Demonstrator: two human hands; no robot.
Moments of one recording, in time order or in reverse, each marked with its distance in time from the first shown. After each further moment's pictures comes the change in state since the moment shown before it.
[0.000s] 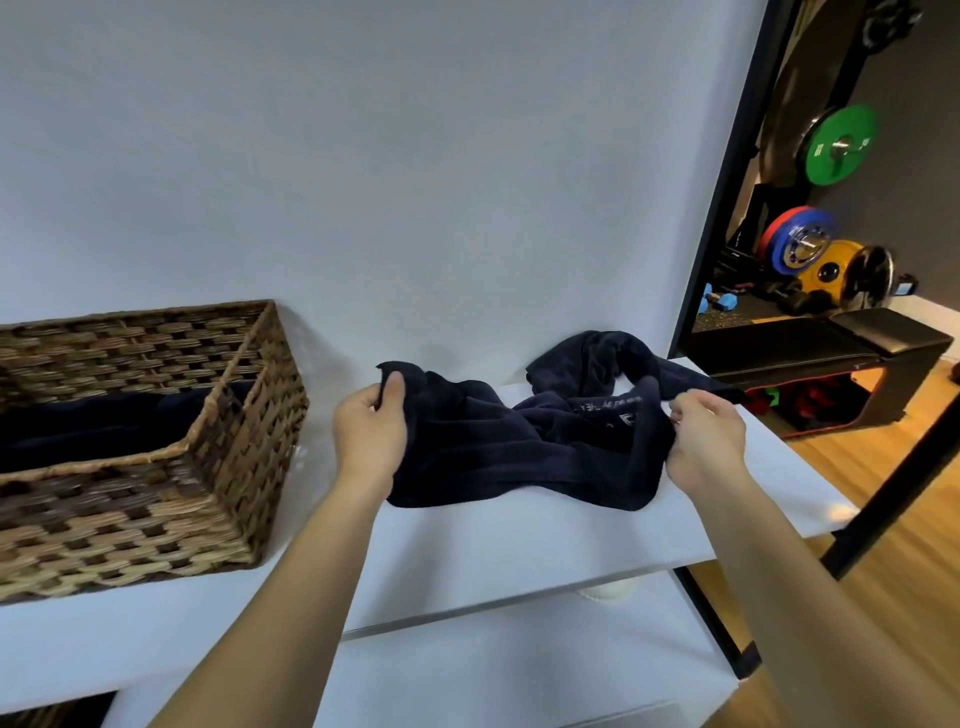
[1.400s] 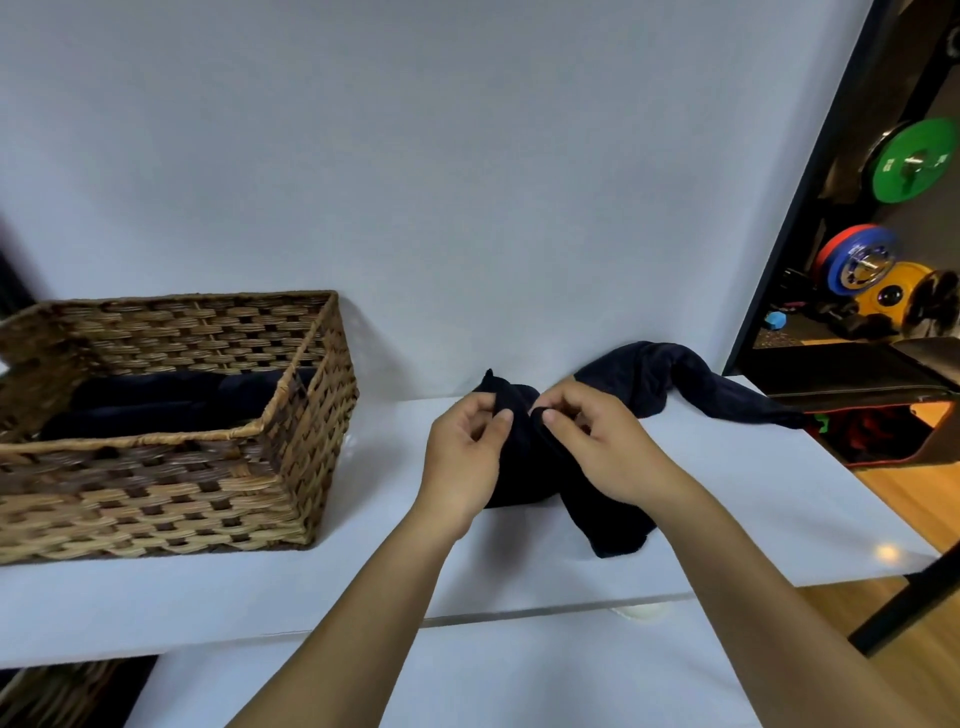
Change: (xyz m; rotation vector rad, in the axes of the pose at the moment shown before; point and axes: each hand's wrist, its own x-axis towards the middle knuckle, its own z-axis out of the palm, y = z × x) left_hand -0.053 0.010 0.005 -0.141 -0.303 0.074; right_hand -0.096 0.029 0.081 -0.879 -0.962 -0.714
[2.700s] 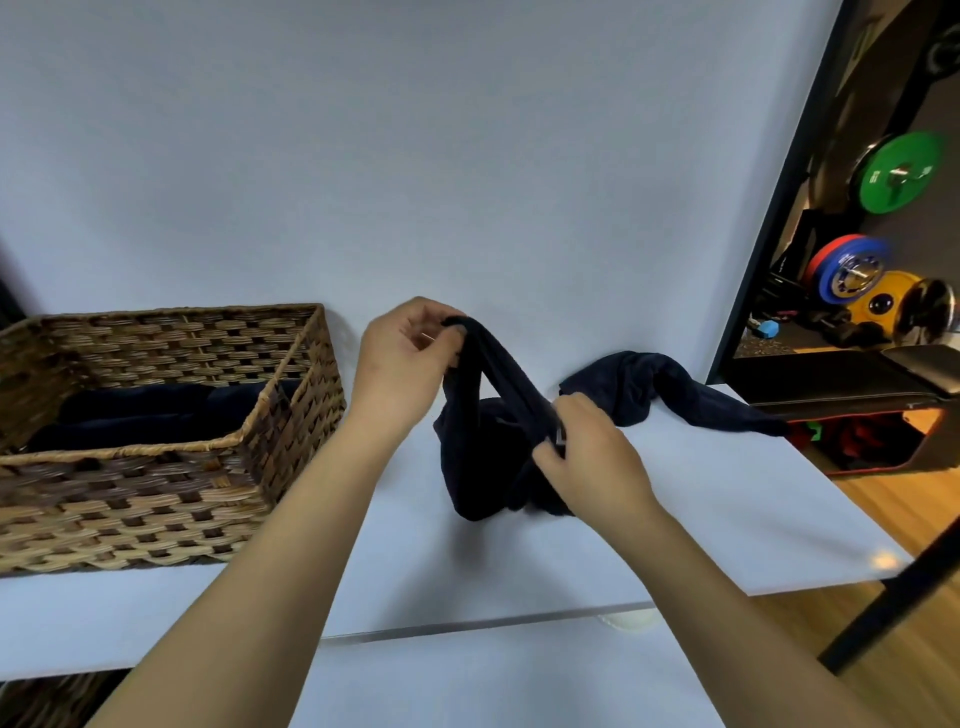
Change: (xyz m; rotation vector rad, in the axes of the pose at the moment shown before) left_hand 0.043 0.078 -0.029 0.213 0.109 0.286; right_hand -0.009 0.001 0.011 -0.564 0.174 0.124
